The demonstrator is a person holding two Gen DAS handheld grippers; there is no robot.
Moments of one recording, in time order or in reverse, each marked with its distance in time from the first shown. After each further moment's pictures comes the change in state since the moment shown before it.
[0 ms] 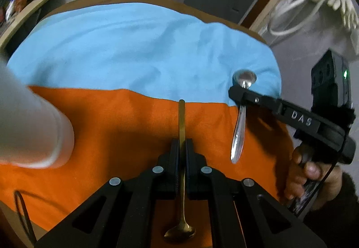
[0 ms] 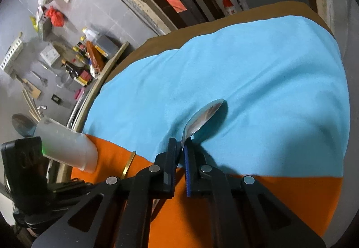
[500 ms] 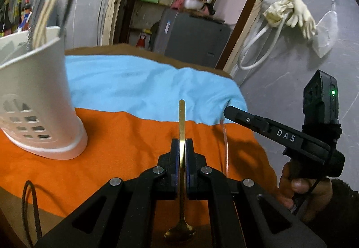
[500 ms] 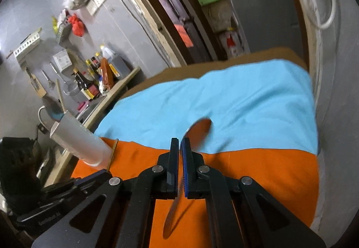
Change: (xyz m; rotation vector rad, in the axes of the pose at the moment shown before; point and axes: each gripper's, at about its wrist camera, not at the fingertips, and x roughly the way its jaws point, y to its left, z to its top) left arm -0.062 -0.017 -0.052 0.113 -0.347 -0.073; right arm -0.060 0.044 -0.042 -0.136 -0.250 -0.057
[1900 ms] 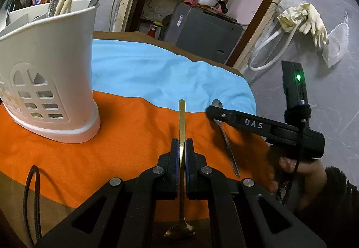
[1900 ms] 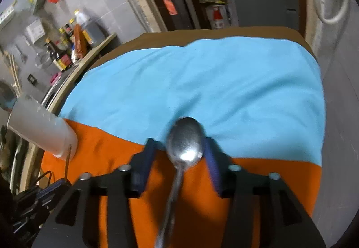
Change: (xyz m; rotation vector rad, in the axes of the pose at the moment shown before) left arm 0.008 0.010 -0.006 -0.101 0.046 0.027; right arm 0.070 -0.002 0.015 -0.056 0.241 -0.153
